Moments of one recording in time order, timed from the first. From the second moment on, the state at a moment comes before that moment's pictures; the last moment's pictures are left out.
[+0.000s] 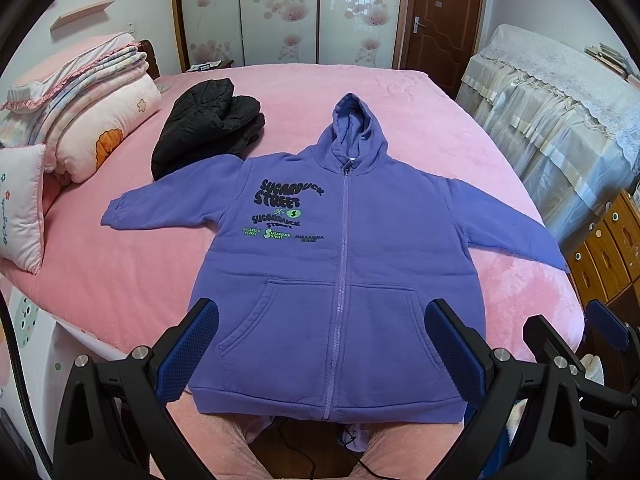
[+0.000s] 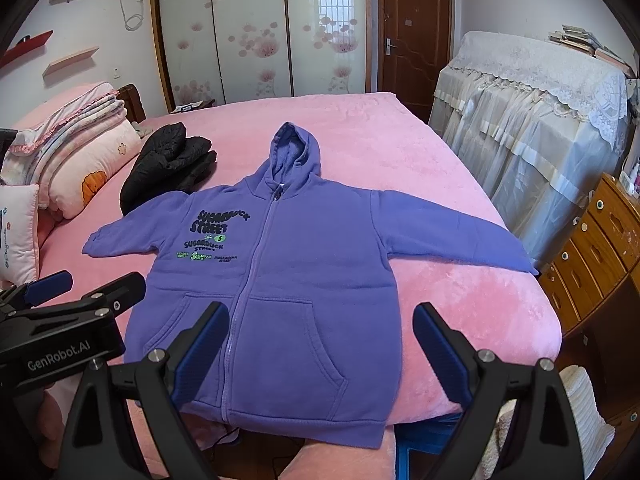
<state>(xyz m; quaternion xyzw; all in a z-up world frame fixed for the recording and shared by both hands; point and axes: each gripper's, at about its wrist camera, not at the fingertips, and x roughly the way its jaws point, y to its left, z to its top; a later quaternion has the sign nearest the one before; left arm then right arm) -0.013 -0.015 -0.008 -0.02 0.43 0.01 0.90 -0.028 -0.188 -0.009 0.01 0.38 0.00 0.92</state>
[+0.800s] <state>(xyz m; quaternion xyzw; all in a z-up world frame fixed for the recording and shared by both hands) 0.026 -0.071 0.026 0.04 0.39 -0.01 0.92 -0.008 -0.238 0.019 0.02 0.33 0.01 0.94</state>
